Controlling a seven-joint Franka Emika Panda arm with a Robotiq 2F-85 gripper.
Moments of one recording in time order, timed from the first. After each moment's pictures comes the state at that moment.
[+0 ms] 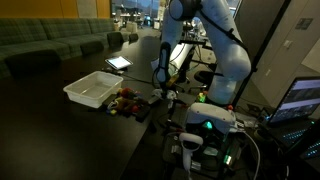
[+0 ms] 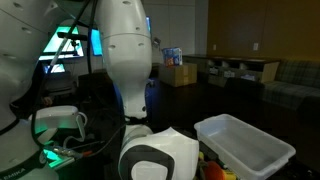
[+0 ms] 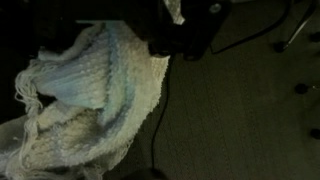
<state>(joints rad) -0.05 0.69 -0.46 -2.42 -0.26 2.77 0.12</state>
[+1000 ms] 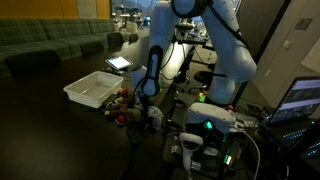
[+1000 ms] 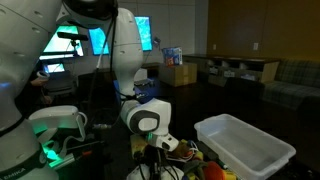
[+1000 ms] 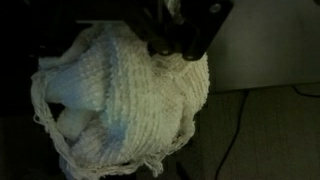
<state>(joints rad) 0.18 0.66 -0.16 -2.43 -0.10 2.82 0.27</state>
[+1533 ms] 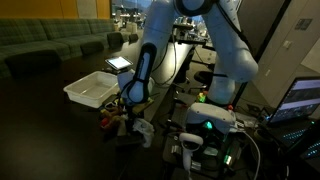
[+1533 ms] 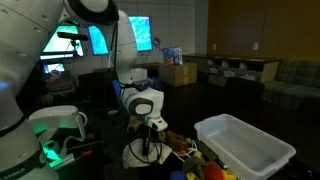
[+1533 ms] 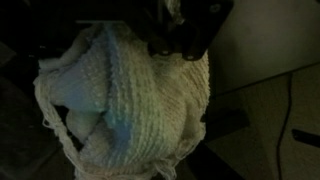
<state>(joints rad) 0.25 0.65 0.04 -2.34 0.14 2.76 0.46</state>
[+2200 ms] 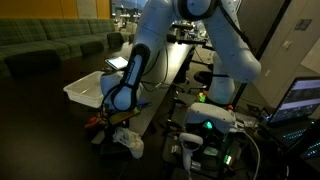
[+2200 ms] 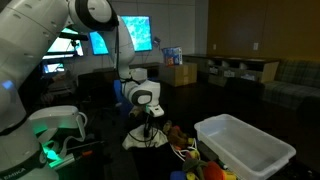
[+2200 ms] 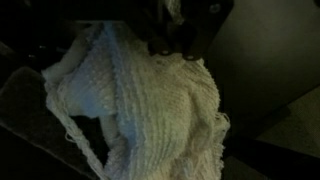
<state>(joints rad) 0.40 0.71 0.05 -2.16 0.22 2.76 0.74</state>
